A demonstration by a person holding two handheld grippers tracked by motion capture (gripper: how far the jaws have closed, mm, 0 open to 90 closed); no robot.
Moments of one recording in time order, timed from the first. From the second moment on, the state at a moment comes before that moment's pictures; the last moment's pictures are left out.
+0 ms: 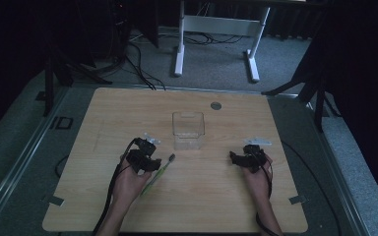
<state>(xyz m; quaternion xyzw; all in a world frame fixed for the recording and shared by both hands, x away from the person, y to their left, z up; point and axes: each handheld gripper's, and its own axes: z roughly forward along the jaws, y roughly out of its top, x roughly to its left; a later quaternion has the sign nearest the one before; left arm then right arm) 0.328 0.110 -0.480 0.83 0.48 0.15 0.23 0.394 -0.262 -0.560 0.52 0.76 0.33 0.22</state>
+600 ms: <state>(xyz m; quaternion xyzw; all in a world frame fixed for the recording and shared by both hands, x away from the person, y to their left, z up) 0.339 0.099 -0.483 0.84 0.48 0.12 0.20 0.394 -0.262 -0.560 0.52 0.76 0.33 0.22</state>
